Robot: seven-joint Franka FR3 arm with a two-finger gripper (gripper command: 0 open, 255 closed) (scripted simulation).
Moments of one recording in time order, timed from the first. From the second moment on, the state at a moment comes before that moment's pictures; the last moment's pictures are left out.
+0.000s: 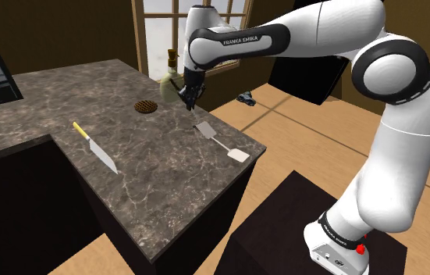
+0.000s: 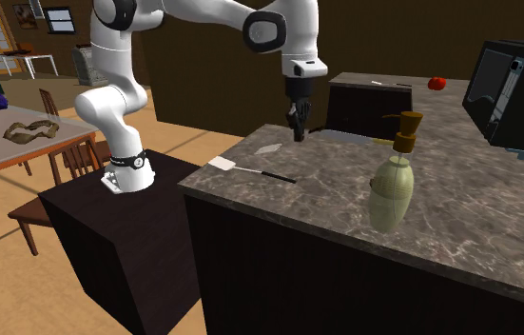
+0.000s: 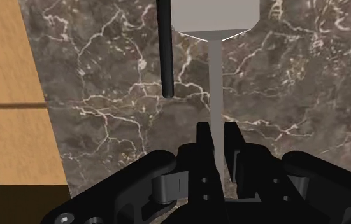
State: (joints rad) arm 0.15 0.30 0.07 -1.63 -0.03 1.99 0.15
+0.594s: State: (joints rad) arm 0.28 0.55 0.11 -1.25 -0.08 1.86 0.31
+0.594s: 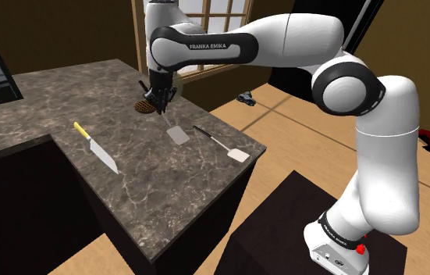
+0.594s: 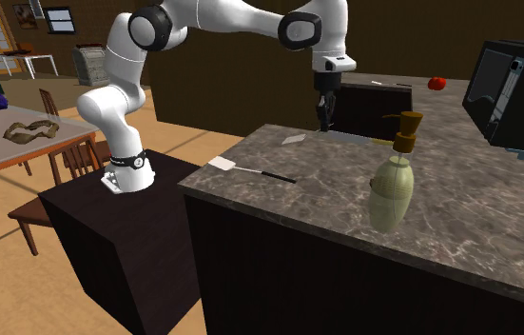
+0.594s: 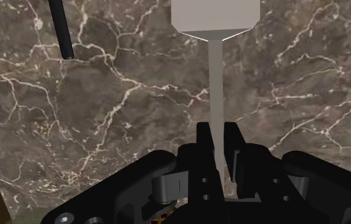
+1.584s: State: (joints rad) arm 0.31 0.64 0.11 -1.28 -0.09 1.98 0.34
